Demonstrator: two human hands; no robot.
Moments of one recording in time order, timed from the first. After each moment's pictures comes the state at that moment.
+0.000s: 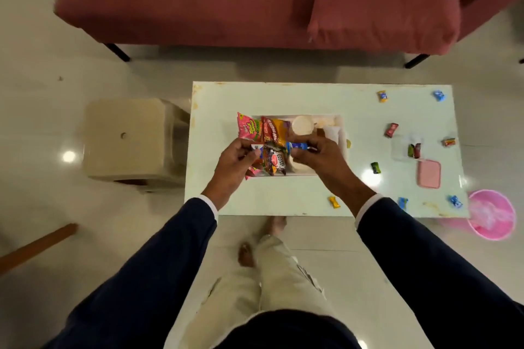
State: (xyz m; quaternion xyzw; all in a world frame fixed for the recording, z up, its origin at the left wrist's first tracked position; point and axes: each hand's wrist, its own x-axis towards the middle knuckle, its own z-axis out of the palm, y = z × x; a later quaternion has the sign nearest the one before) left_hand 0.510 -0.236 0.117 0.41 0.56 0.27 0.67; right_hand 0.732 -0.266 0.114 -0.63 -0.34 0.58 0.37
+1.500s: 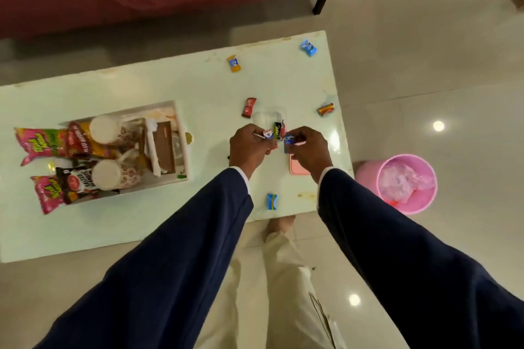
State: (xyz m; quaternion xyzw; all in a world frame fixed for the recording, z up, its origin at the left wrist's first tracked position) left_hand 1.071 -0.290 -0.074 0.50 0.67 0.08 0.54; right_hand 1.211 -0.352 -0.103 -0.80 -0.25 0.48 0.27
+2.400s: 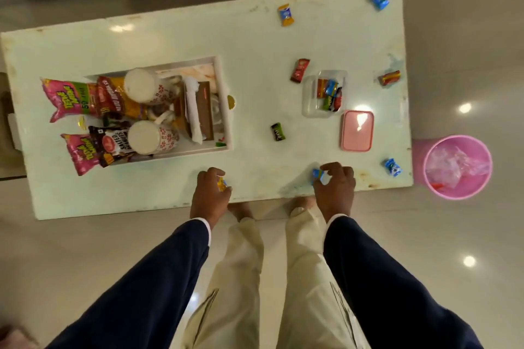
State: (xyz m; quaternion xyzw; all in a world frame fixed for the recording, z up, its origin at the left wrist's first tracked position) left_hand 0.827 -0.378 -0.138 0.54 0.72 -0.08 0.42; right_hand 1.084 -0.458 -0.156 -0.88 -0.25 0.37 0.13
